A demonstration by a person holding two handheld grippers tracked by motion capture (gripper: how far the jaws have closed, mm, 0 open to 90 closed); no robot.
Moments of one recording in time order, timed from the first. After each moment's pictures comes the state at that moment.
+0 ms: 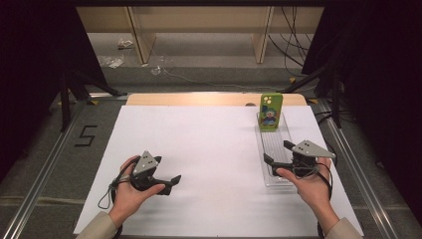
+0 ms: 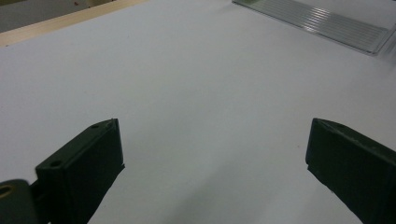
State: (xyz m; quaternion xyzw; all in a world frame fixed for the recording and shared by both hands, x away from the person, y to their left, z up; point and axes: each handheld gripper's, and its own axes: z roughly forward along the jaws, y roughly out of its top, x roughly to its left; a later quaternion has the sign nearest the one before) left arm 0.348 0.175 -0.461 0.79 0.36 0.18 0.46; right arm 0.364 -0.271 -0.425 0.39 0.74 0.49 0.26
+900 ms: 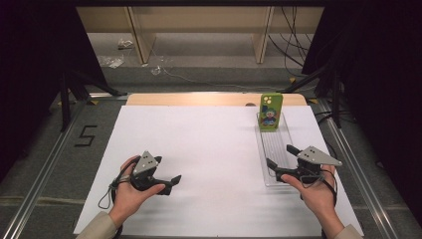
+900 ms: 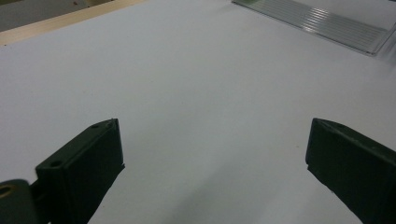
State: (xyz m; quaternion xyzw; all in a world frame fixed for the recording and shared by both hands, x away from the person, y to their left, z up) left arm 0.348 0.175 -0.461 0.79 0.36 0.18 0.46; right arm 0.349 -0.279 -0.430 0.39 0.73 0.50 0.26
